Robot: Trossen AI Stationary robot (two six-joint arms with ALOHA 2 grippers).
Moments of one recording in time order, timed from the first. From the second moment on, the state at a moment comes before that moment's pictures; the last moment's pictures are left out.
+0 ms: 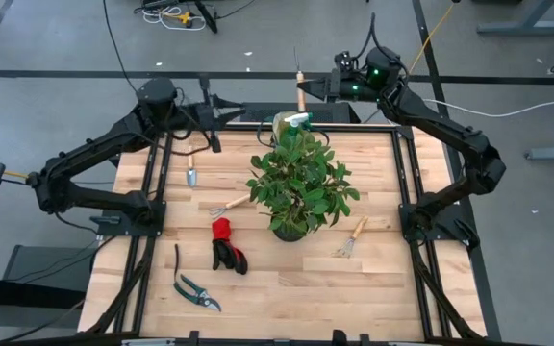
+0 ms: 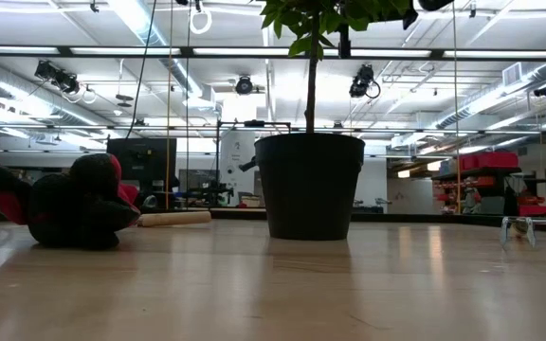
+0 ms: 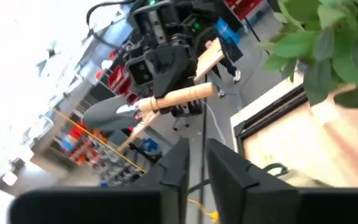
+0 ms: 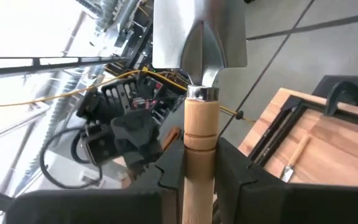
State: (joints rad) left arm 0.52 1.13 1.21 -0.11 0.24 0.85; right arm -0.68 1.48 1.44 0.03 -0.60 0.99
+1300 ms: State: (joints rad) left arm 0.39 1.32 1.21 0.07 0.11 1.79; right arm -0.64 1.49 1.44 -0.04 -0.65 1.19
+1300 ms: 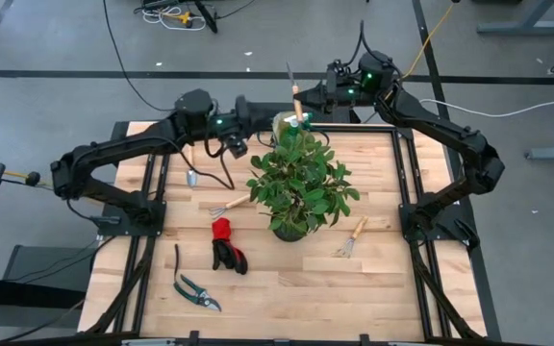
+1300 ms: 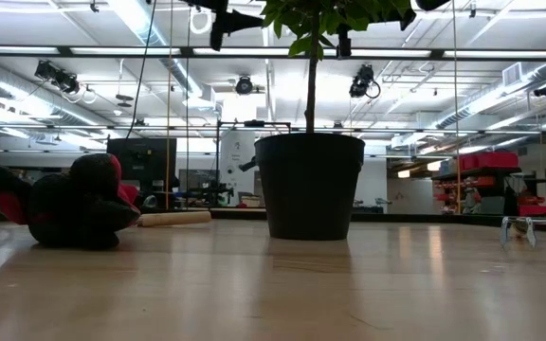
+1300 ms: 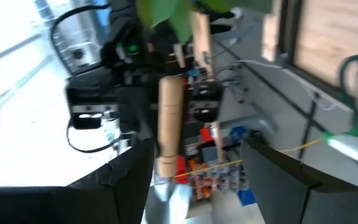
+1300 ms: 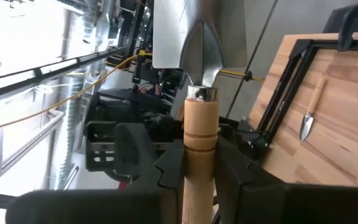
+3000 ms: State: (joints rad) left arm 0.38 1.47 1.21 0.29 0.22 1.79; right arm -0.59 1.61 1.44 0.10 -0.74 1.30
